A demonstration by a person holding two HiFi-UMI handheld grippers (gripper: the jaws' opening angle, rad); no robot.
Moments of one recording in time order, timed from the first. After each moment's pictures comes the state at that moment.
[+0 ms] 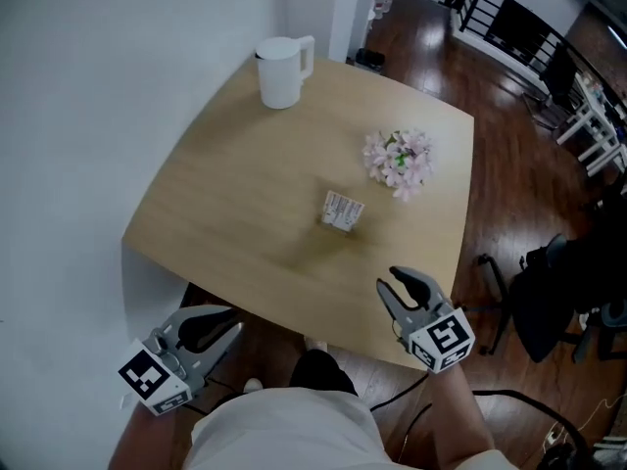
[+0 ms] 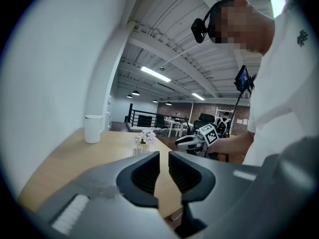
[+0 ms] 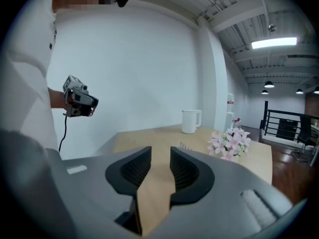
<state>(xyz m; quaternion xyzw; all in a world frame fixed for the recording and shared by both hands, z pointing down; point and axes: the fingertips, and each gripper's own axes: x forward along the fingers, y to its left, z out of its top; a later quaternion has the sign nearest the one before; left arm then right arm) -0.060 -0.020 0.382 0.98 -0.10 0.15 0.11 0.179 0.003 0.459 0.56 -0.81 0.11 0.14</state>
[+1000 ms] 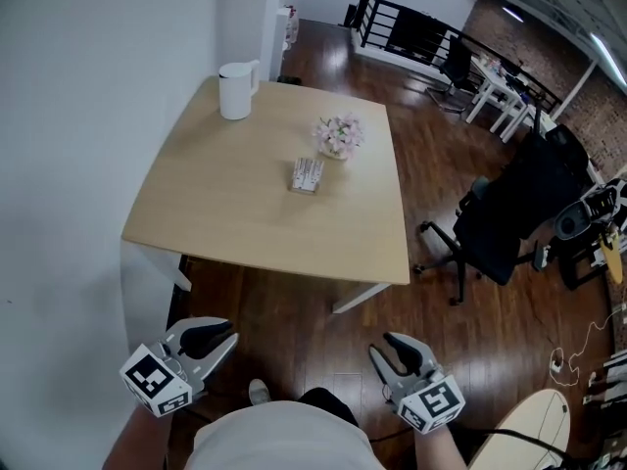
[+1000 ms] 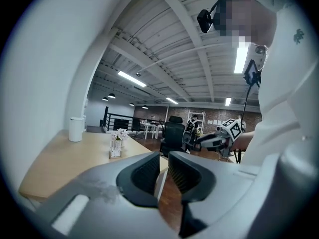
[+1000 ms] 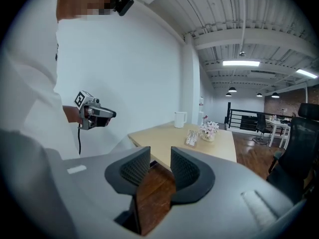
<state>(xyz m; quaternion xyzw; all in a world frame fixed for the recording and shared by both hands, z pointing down) -0.245 0.124 0.372 0.99 0.05 0.12 0.08 -0.071 0.295 0.394 0.71 -0.68 0.14 0.12</state>
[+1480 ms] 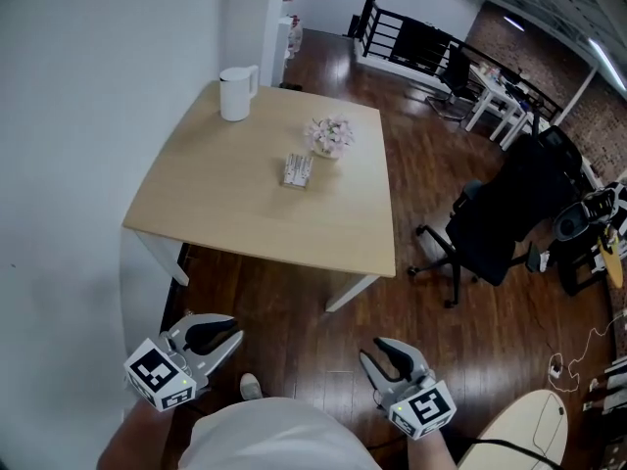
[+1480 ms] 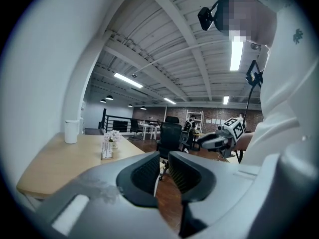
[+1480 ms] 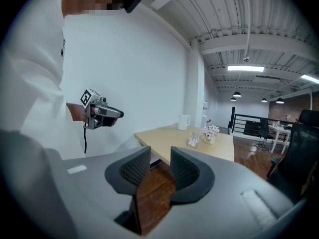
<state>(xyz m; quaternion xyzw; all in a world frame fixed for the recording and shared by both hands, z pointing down) -0.241 0.197 0.357 0.99 0.05 0.11 0.06 -0.093 0.357 0.379 0.69 -0.70 0.11 0.13</state>
